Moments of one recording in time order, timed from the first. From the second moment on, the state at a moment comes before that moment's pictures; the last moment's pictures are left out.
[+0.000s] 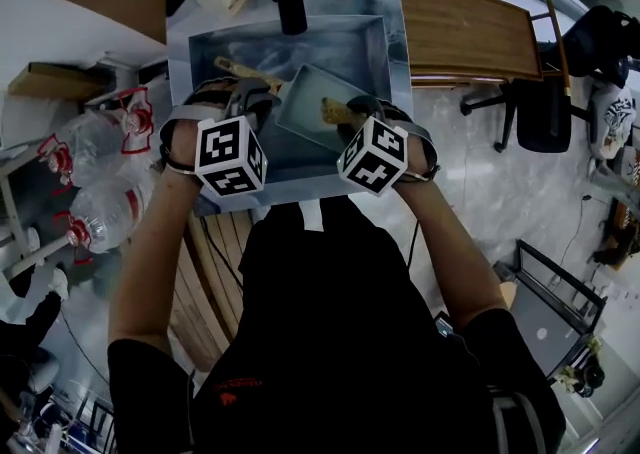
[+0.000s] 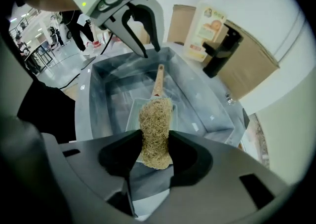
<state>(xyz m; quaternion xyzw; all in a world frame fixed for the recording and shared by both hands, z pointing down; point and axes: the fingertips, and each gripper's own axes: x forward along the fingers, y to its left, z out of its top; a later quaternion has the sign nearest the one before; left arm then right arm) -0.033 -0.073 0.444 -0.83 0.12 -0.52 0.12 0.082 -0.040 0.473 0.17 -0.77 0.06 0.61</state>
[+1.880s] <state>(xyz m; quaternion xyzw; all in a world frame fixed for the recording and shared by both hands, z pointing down) -0.037 -0.024 0.262 -0.92 0.37 -0.08 -0.13 0.082 -0.040 0.243 0.31 -0.93 0.05 0.20</state>
